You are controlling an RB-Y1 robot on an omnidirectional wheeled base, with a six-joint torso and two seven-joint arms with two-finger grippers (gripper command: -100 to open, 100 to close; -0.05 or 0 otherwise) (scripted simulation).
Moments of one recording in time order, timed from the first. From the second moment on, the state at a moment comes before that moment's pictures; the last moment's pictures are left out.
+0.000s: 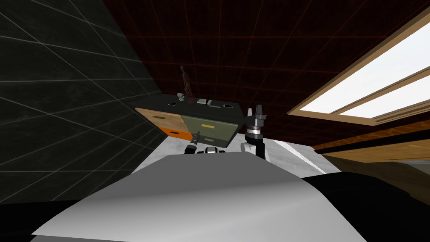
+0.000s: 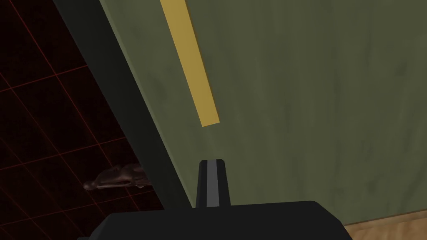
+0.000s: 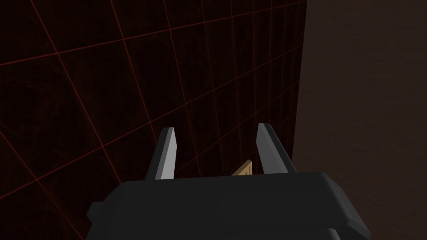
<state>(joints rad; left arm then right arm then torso) 0.42 0.12 -0.29 -1.62 -0.07 -0.37 -0.12 0.46 -0.05 -0.02 -2.34 0.02 -0.43 -0.12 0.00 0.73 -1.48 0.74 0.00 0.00</state>
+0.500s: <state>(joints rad) 0.42 0.12 -0.30 -1.67 -0.07 -0.30 -0.12 0.46 -0.05 -0.02 -2.34 0.02 -0.43 -0.12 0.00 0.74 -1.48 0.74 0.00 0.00</state>
